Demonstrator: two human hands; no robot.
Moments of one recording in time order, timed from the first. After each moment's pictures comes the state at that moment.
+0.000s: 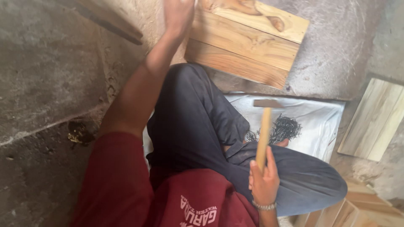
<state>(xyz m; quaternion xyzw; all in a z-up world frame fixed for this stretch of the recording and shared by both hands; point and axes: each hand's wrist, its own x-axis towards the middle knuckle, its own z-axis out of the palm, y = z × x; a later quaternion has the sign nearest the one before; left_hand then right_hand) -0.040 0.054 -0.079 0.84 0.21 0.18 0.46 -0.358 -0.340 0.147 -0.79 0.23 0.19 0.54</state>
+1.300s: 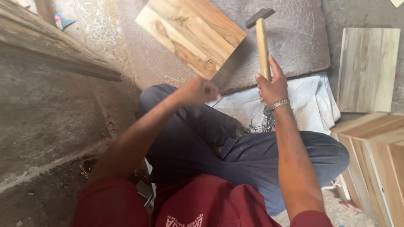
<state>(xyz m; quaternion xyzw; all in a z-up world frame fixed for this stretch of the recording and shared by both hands) -0.144 -0.084 0.060 0.88 -0.16 -0.23 0.38 -0.142 -0.370 0.122 -0.79 0.17 0.14 0.57</state>
